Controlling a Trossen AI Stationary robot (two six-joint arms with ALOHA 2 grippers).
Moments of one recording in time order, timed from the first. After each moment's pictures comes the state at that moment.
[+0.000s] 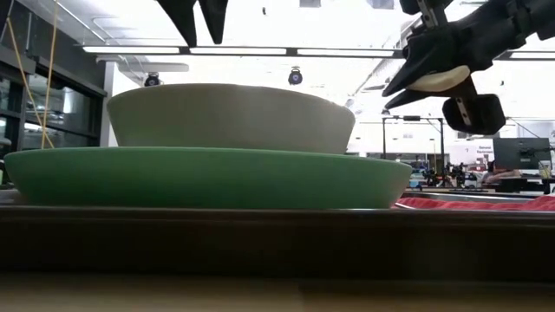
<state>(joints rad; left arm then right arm) -0.22 1.77 1.87 -1.57 -0.49 -1.12 0.33 1.19 0.54 0.09 0.29 1.41</state>
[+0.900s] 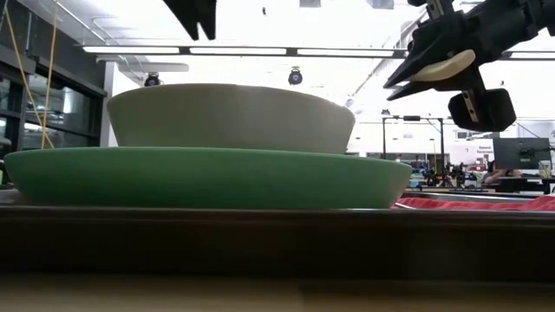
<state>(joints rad) -0.20 1.69 1.82 -1.57 -0.64 -0.85 0.39 1.21 0.54 0.14 0.35 1.49</state>
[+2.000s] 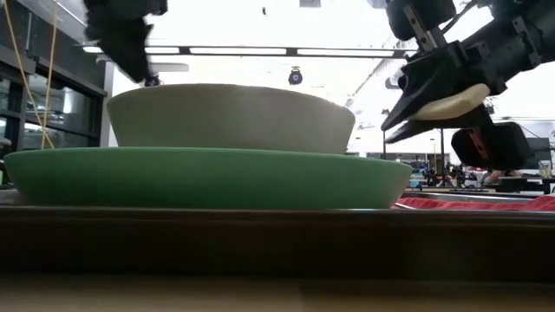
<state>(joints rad) -0.21 1.18 1.11 -1.24 -0.61 -0.84 0.41 1.44 0.54 0.31 0.25 1.60</state>
